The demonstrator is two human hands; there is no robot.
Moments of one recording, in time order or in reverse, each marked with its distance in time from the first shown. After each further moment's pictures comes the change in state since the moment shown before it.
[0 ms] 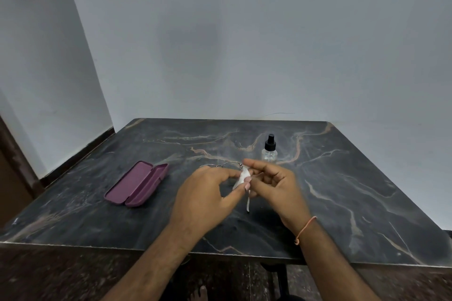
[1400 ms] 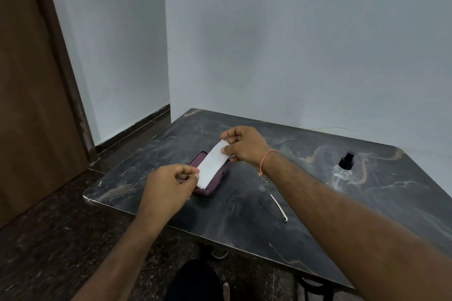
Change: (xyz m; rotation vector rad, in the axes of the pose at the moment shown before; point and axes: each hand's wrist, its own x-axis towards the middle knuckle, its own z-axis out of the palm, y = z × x) left_hand -0.058 -0.160 -0.101 -0.272 0.186 -0.707; right_hand 0.145 -0.008 0.201 -0.399 -0.342 0.280
